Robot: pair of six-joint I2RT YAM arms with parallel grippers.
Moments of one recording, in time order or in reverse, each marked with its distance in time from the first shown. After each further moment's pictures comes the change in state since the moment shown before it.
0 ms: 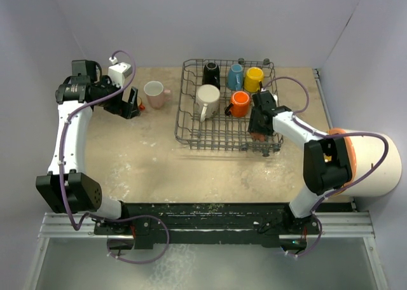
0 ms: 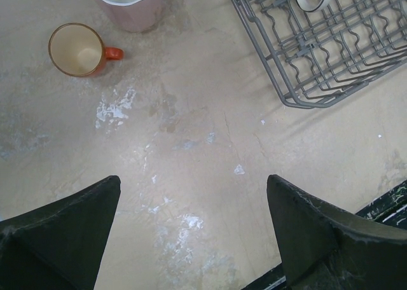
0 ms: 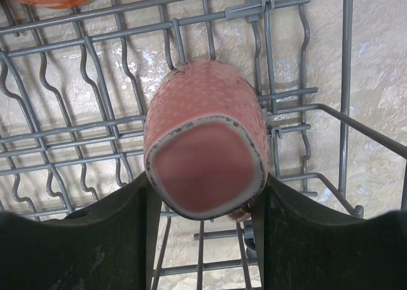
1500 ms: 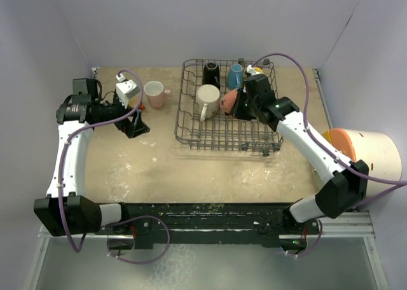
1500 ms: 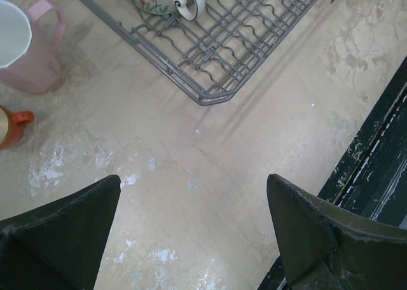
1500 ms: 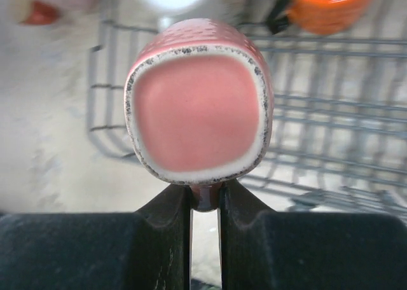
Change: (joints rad) left arm 0.001 -0.179 -0.224 0.021 0.327 0.206; right arm 0.196 -0.207 0.247 -0.128 -0.138 0.094
